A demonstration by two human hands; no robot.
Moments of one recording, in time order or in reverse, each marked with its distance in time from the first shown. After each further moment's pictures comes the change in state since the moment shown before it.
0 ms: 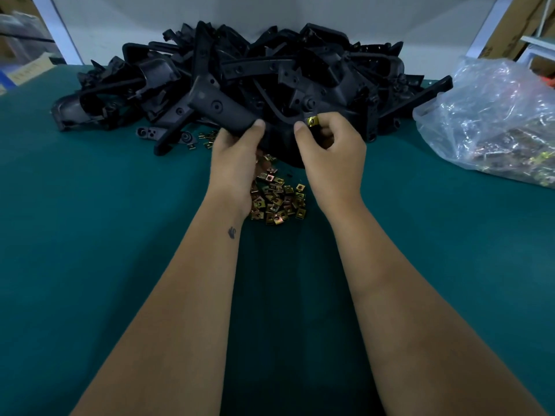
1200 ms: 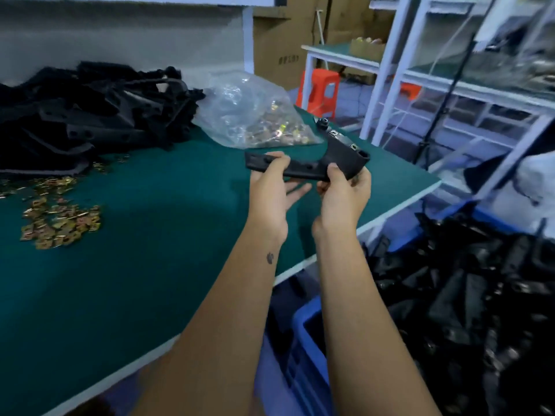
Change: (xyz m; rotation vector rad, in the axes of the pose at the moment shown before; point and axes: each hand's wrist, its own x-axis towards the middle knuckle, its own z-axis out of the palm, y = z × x) left_hand -0.221 -0.070 0.228 -0.190 -0.473 -0.433; right_hand -0.081 0.023 -0.285 0.595 0.916 0.317
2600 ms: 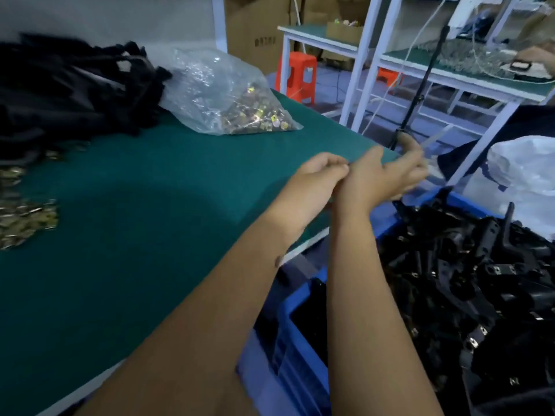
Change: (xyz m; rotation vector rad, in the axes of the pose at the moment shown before) left_hand -0.027 -0.013 0.038 0.594 -0.461 -0.053; right_hand 0.025 -0.031 -0.014 -0.511 0.483 -0.422
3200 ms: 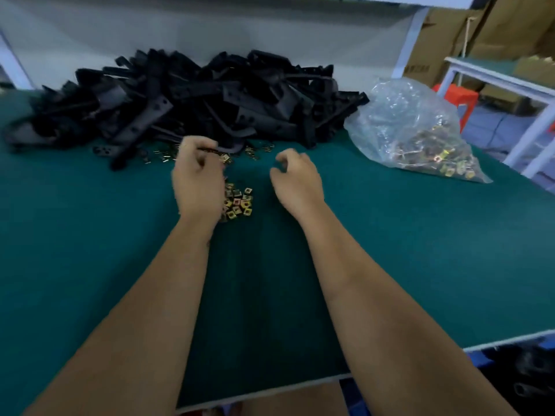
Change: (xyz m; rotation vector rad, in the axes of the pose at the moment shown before) left_hand -0.094 -0.021 -0.314 0.295 1.285 0.290; right_hand -0.254 0.009 0.148 -0.349 -1.546 -0.463
